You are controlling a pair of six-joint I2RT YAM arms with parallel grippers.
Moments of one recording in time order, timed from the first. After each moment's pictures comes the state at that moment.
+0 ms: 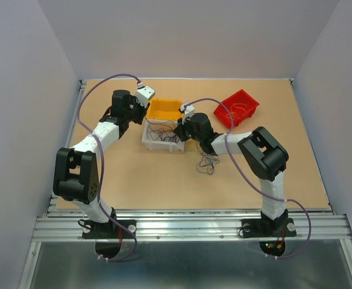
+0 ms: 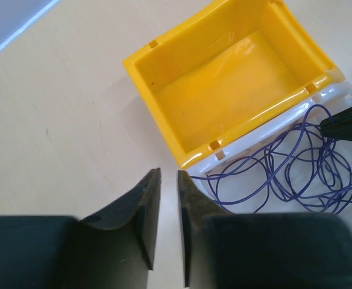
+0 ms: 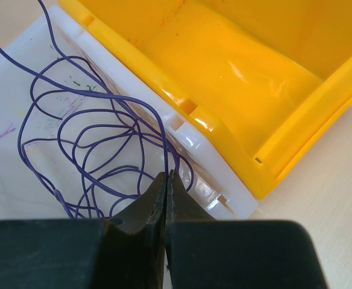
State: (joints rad) left arm -0.22 1.61 1.10 -0.01 0.25 0.36; right arm 0.65 2.05 1.13 0.57 -0.14 0.15
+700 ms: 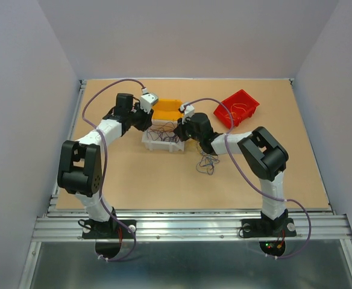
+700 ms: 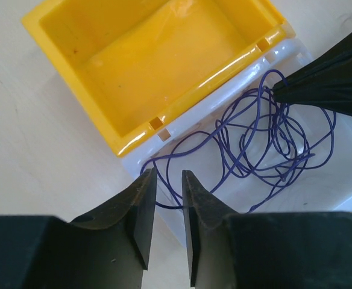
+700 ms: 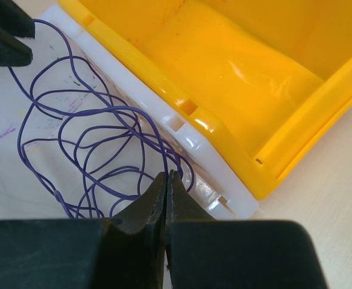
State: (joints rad) left arm -0.21 1.68 1.13 -0.14 0.40 0.34; right arm 0.65 2.05 1.14 0.56 -0.14 0.15
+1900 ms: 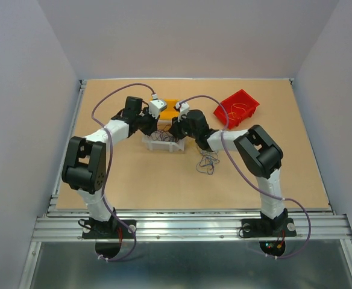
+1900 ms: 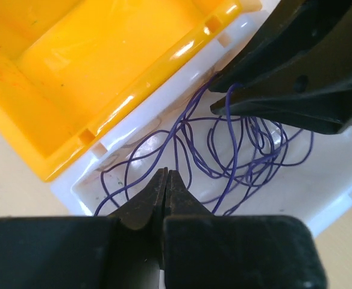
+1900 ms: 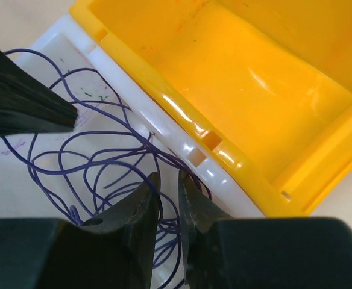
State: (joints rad) left arm -0.29 1.76 1.14 -0.17 0.40 0.37; right arm 0.65 2.12 1.26 0.49 -0.16 0.16
